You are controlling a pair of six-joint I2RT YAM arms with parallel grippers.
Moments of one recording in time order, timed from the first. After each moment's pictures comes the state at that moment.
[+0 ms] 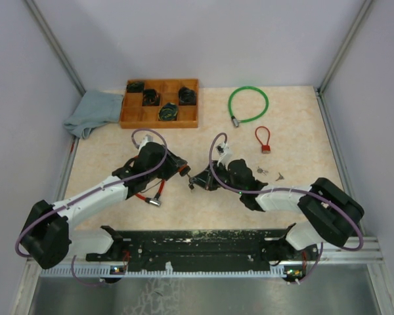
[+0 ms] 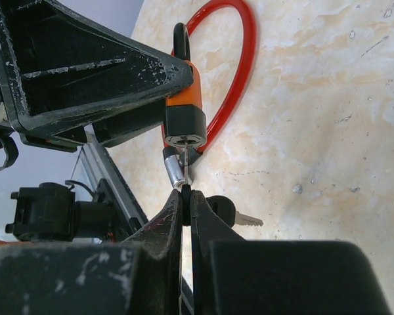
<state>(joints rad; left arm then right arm) -0.69 1.23 0.71 -0.11 -0.14 -1.22 0.81 1.42 0.47 0.70 -0.21 0.83</state>
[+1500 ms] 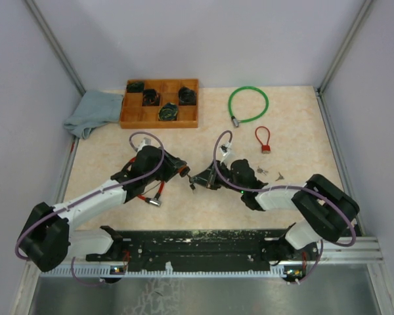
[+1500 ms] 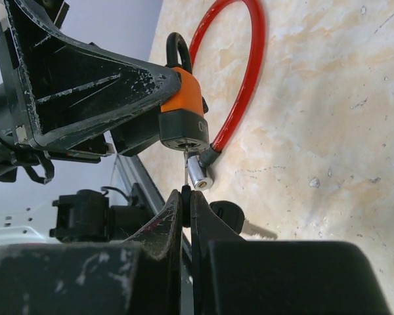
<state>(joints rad) -0.67 1.21 0.63 0.00 -0.09 -1.25 0.75 1.48 0.43 0.85 -0.29 1.02</state>
